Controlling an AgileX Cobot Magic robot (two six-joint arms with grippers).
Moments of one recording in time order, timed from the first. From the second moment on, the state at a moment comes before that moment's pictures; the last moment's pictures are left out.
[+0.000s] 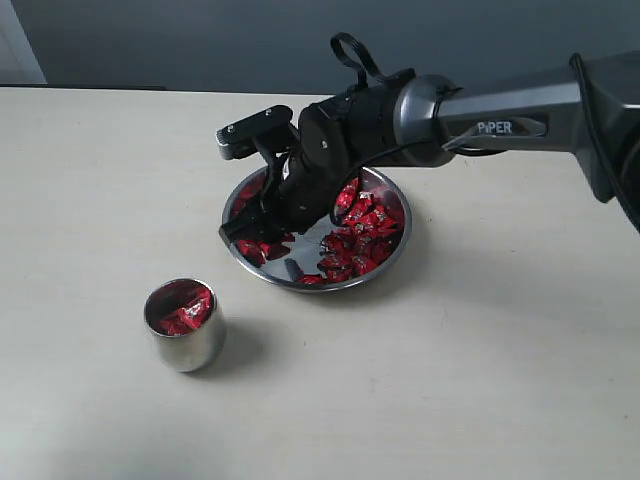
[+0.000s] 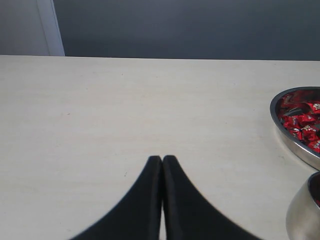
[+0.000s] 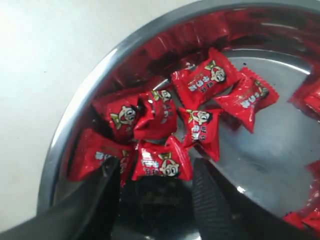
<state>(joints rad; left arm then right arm) 0.10 0.10 0.00 0.00 0.24 -0.06 0.71 2.16 -1.49 0.09 0.48 -0.05</state>
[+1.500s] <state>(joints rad) 0.10 0.10 0.00 0.00 0.24 -0.06 0.71 2.05 -1.49 0.13 0.50 -0.05</state>
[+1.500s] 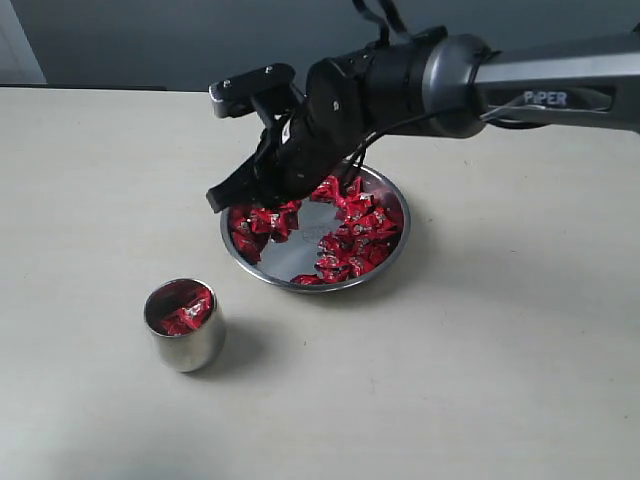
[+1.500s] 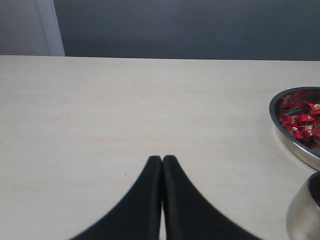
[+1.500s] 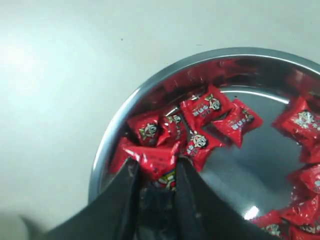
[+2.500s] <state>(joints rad) 0.10 0.10 0.00 0.00 0.24 -0.06 0.95 1.95 -1.49 0.28 0.77 -0.21</state>
